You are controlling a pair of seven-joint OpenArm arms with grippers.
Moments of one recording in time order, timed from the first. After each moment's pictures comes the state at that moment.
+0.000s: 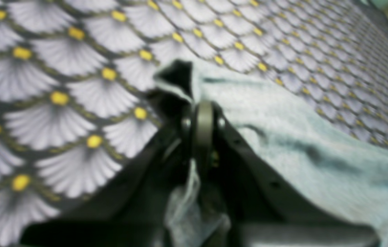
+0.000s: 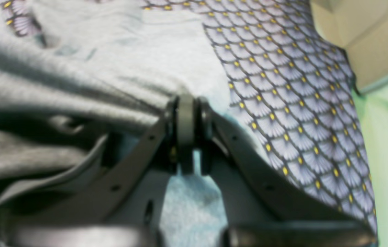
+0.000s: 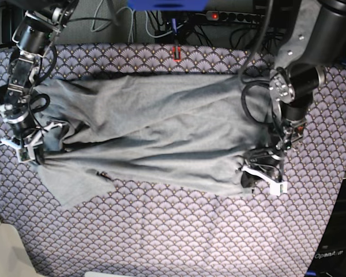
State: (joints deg) left arm -35.7 -10.4 -24.1 11.0 1.1 -37.3 -2.7; right arm 5.7 10.0 35.9 70.0 -27.9 40.1 6.5
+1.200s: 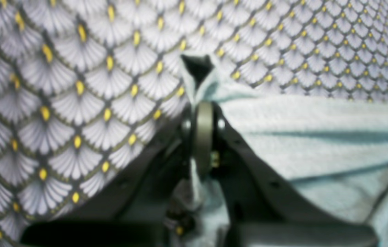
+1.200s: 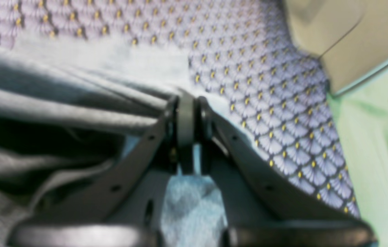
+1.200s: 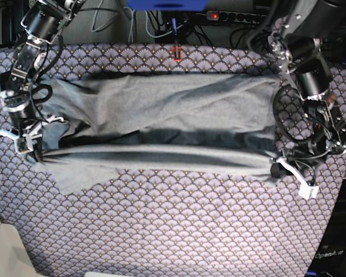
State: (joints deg) left arm -21.6 -11.1 -30.7 63.9 -19.7 -39.8 54.3; right arm 0.2 5.3 38.9 80.5 -28.0 40.7 9.9
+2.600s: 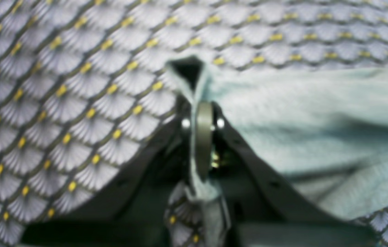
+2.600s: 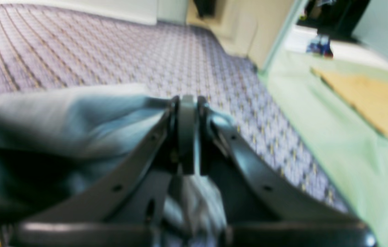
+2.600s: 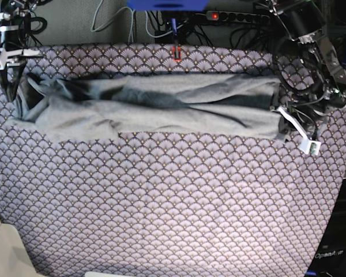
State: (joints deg) left arm 0.6 -8.4 -31.0 90.1 -19.6 -39.4 57.4; right arm -24.2 -0.8 51.5 85.9 -13.5 40.3 34.0
